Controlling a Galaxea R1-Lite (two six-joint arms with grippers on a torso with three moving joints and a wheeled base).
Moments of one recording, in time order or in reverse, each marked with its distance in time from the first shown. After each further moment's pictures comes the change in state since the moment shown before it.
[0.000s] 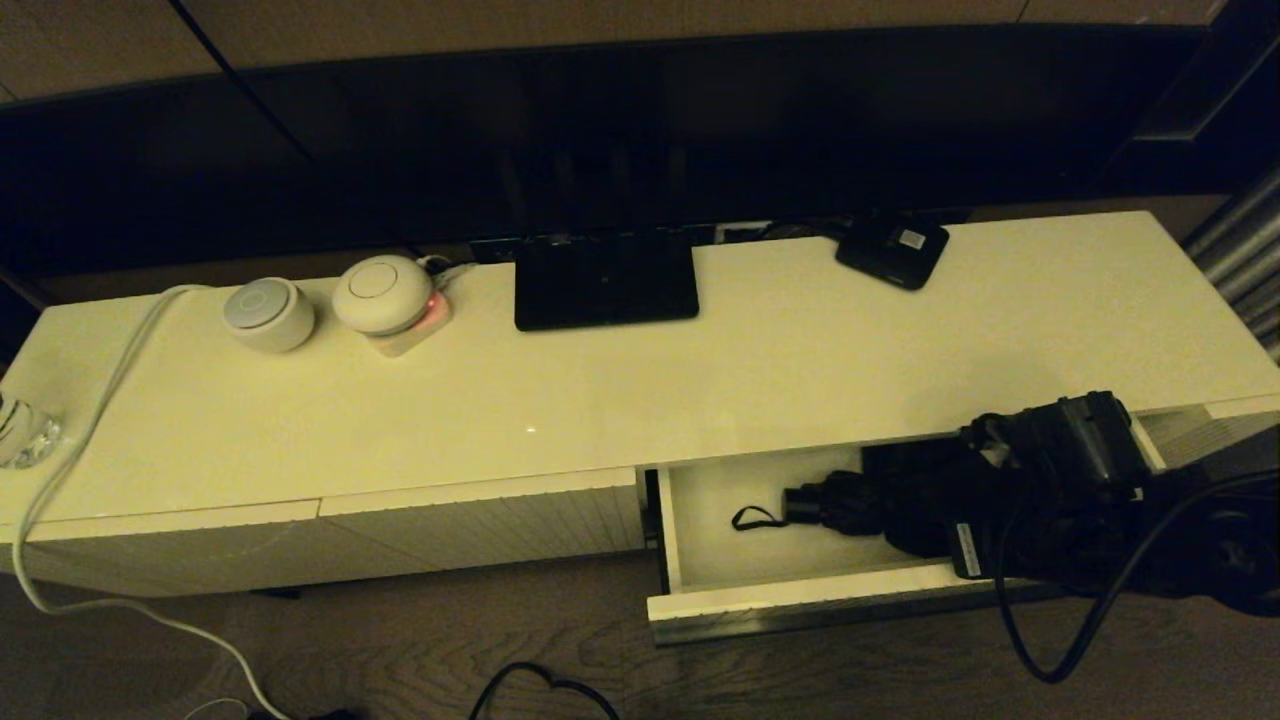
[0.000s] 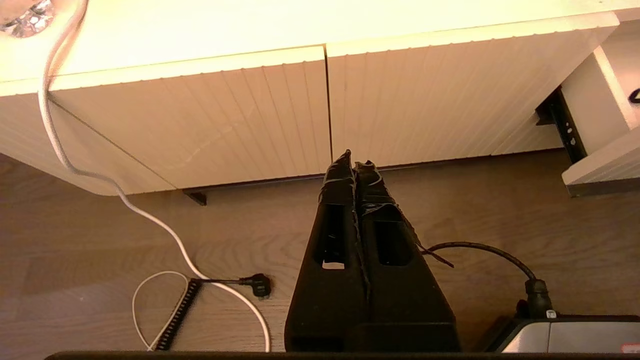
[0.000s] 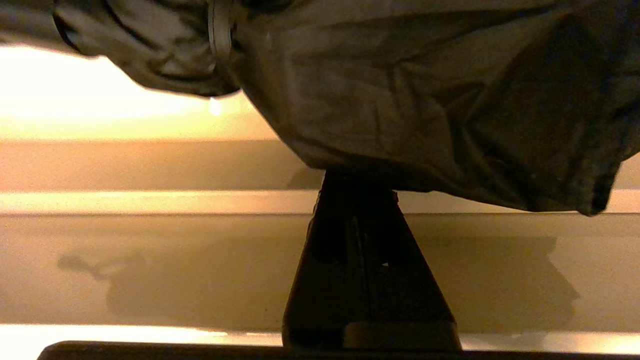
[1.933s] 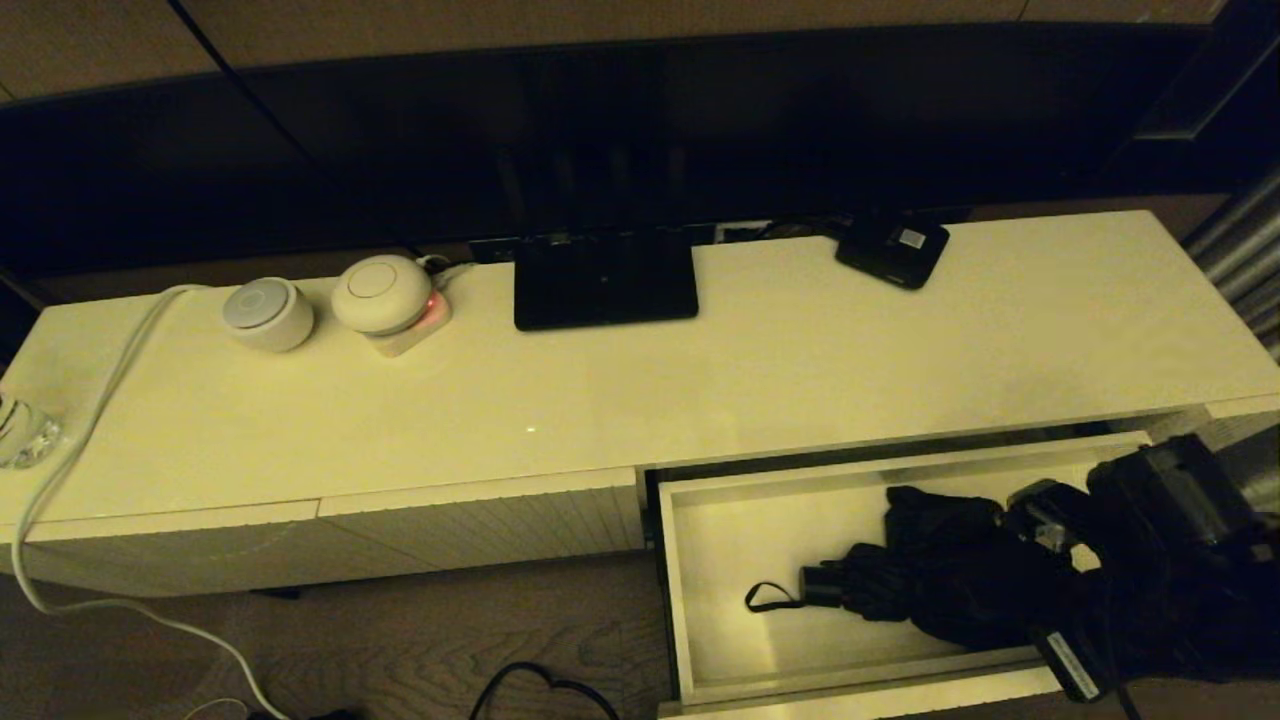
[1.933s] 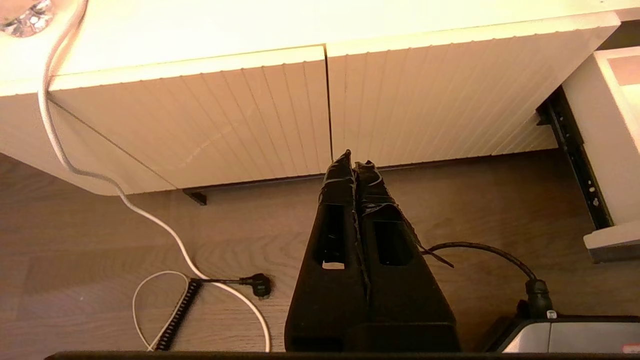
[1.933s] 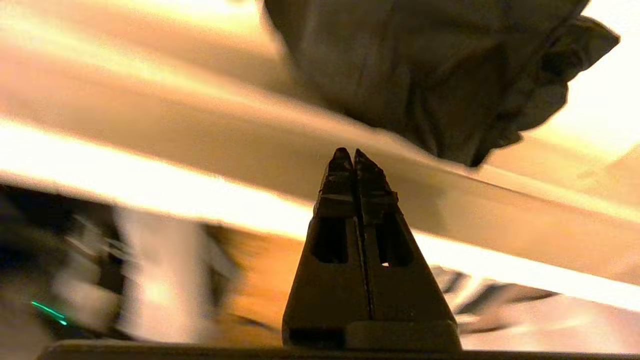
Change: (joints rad) left arm 0.000 0.000 0.000 0.000 0.000 0.000; right arm 0.024 -0.233 0.091 0.305 -0.004 -0.307
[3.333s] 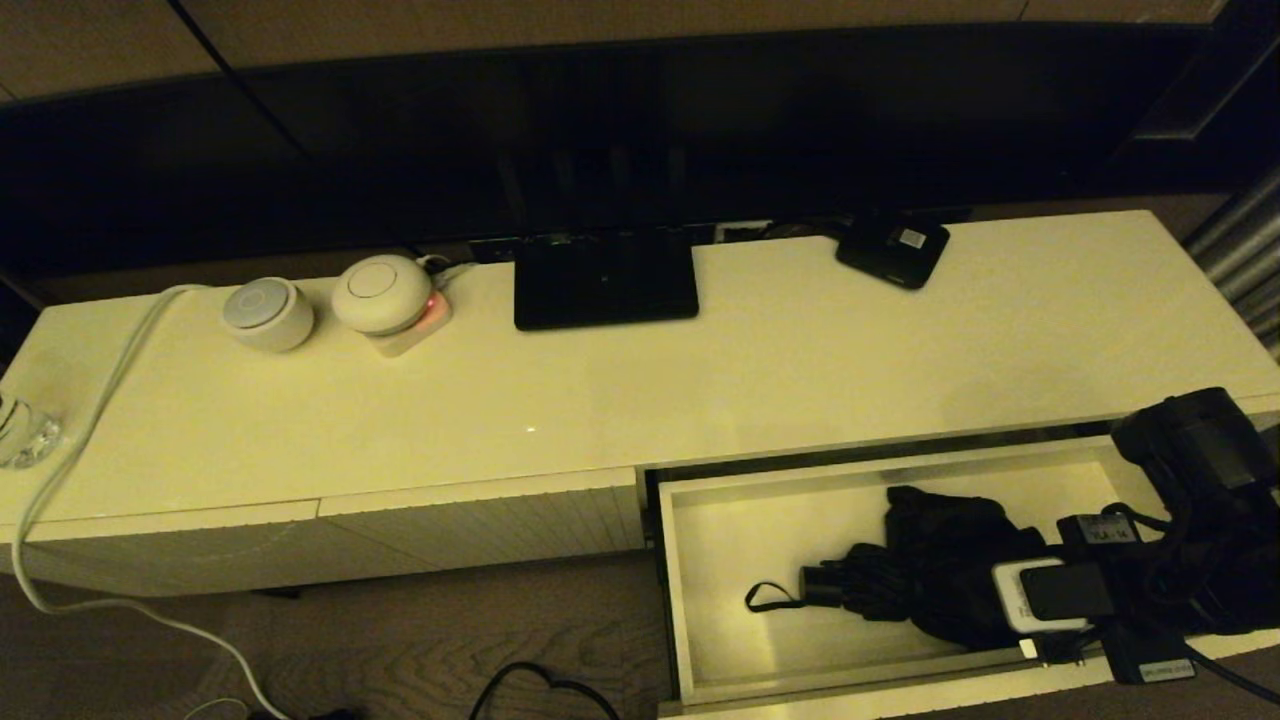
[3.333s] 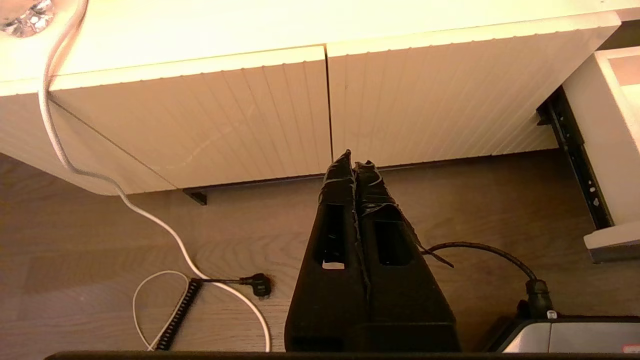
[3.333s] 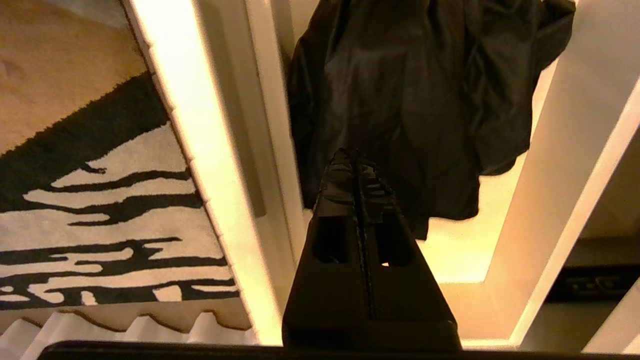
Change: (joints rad) left arm 0.000 0.000 0.000 0.000 0.000 0.000; right arm -0.106 0.028 -0.141 0.113 0.143 -1.256
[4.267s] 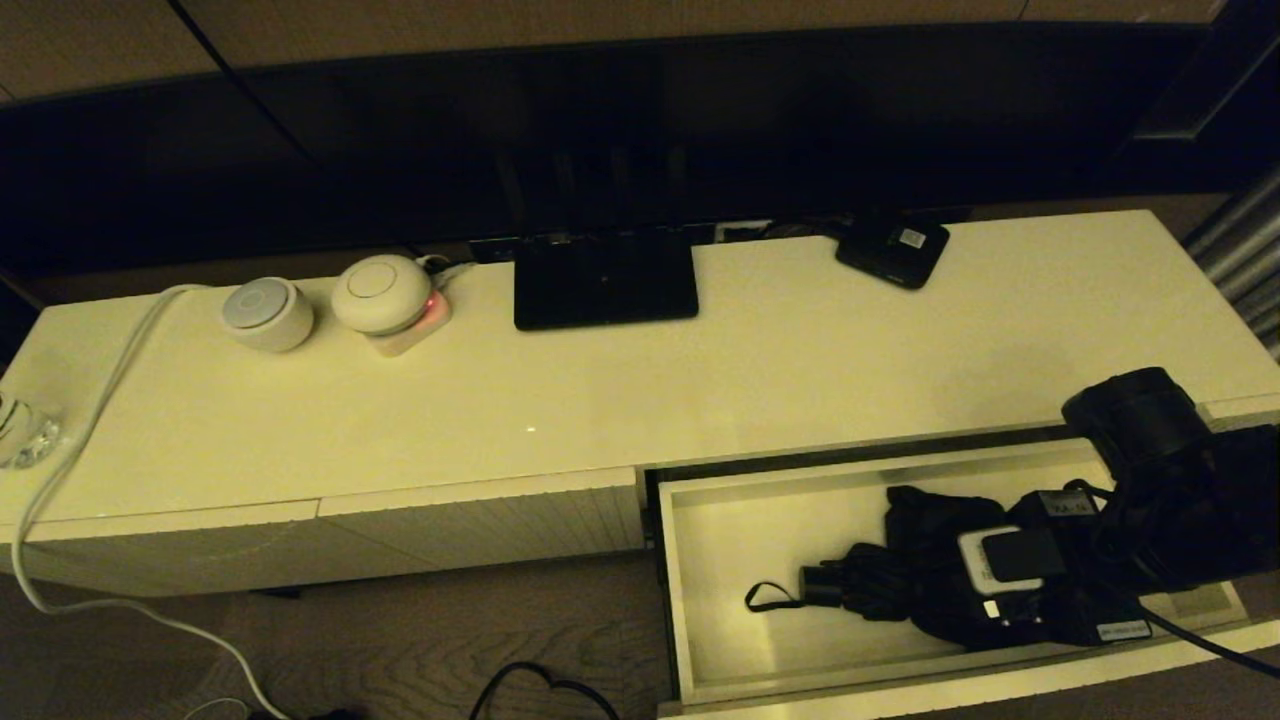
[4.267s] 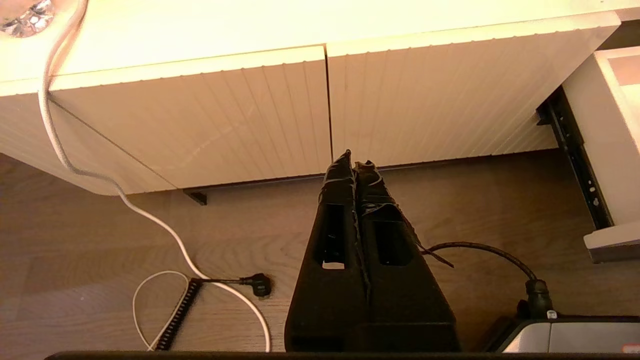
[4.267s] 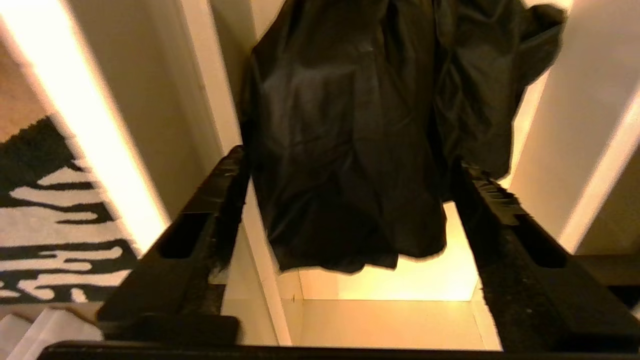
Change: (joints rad) left arm 0.000 0.000 0.000 0.000 0.000 0.000; right arm -0.010 0.122 -0.106 0.005 -0.004 -0.017
